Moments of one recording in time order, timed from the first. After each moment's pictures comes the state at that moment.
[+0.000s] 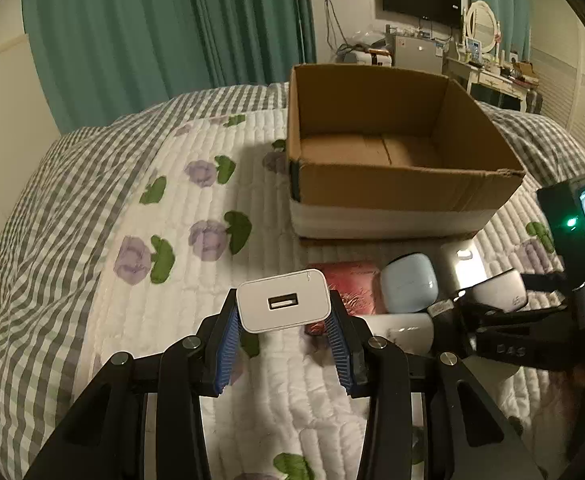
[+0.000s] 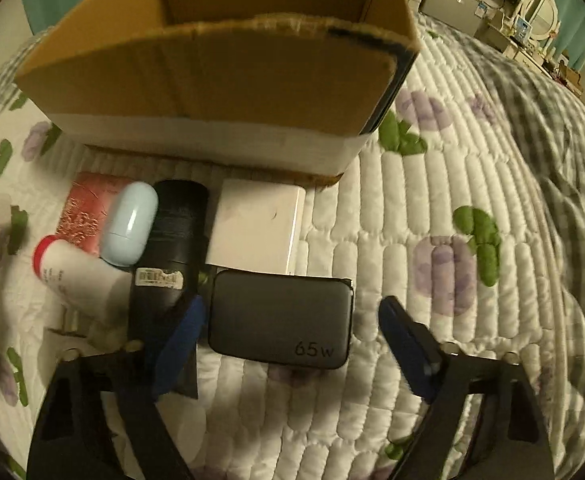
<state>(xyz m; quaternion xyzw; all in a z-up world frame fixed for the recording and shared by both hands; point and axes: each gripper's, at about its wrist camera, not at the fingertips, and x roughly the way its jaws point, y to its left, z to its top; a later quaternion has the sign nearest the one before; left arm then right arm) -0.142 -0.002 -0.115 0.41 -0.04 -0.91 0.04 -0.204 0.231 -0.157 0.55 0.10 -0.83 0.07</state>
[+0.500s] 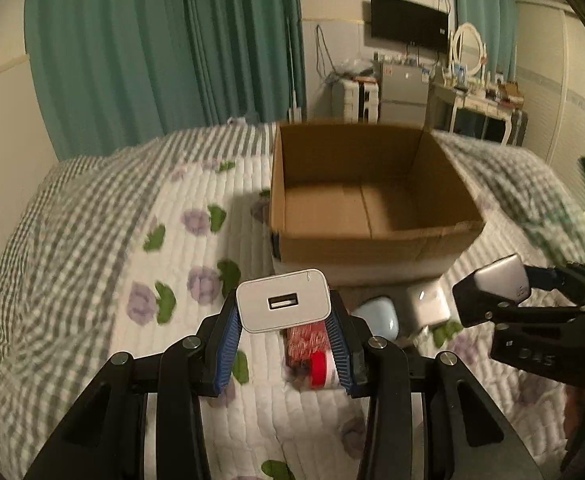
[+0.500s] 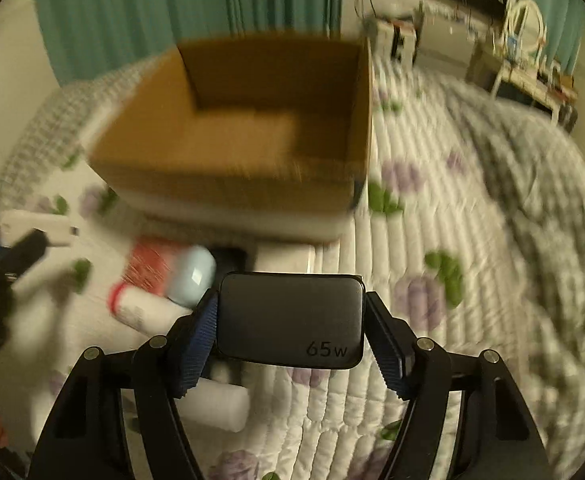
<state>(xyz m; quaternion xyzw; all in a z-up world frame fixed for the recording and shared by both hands) -0.136 0.006 -0.062 0.36 -0.03 -0.93 0.02 -0.169 0.241 -0.079 0.46 0.05 -0.88 0.11</state>
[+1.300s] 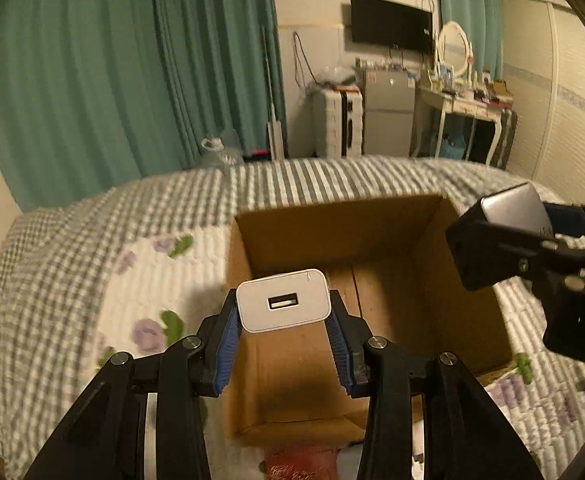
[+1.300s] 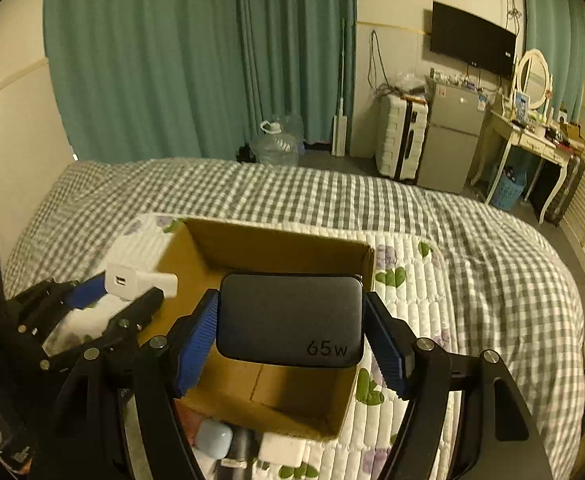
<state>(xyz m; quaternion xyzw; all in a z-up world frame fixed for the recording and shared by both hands) -0.296 0.039 -0.057 0.36 -0.06 -0.93 -0.01 -0.285 0.215 0.023 0.37 0.04 -0.92 0.14</state>
